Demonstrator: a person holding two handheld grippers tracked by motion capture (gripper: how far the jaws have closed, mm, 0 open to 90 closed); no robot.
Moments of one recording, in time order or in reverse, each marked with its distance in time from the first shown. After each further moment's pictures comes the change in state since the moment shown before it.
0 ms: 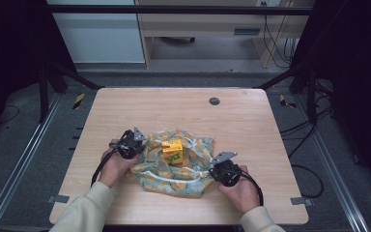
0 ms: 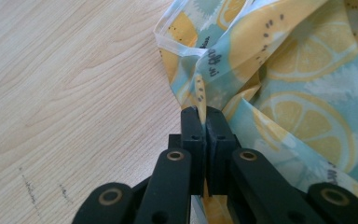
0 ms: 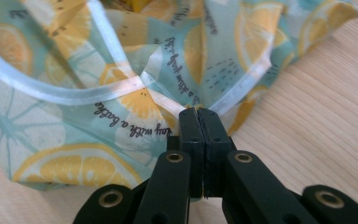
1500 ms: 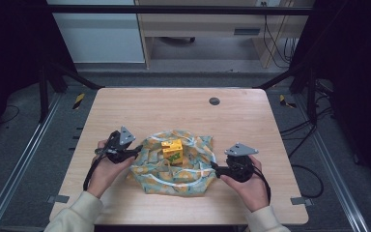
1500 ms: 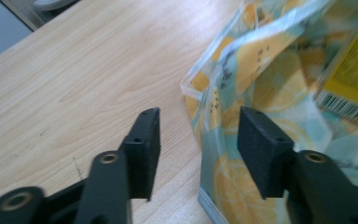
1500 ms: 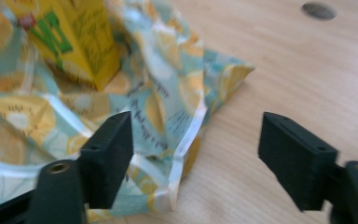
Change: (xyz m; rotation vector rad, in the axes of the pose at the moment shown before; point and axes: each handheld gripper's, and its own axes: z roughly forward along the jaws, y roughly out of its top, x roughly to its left) left arm 0.000 -0.011 -0.059 -0.198 0.060 -0.073; right arm -0.020 0.003 -0.035 -0.257 -0.096 0.125
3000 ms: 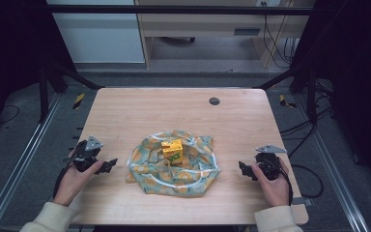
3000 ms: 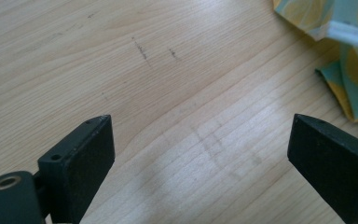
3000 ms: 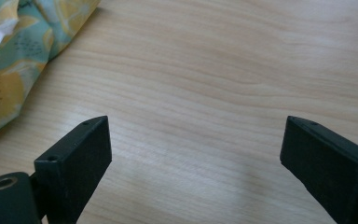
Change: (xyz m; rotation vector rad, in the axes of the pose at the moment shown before) left arm 0.061 -0.084 -0.015 0.104 -0.012 -0.116; right arm -0.081 -0.055 -0.002 0.130 -0.158 0.224
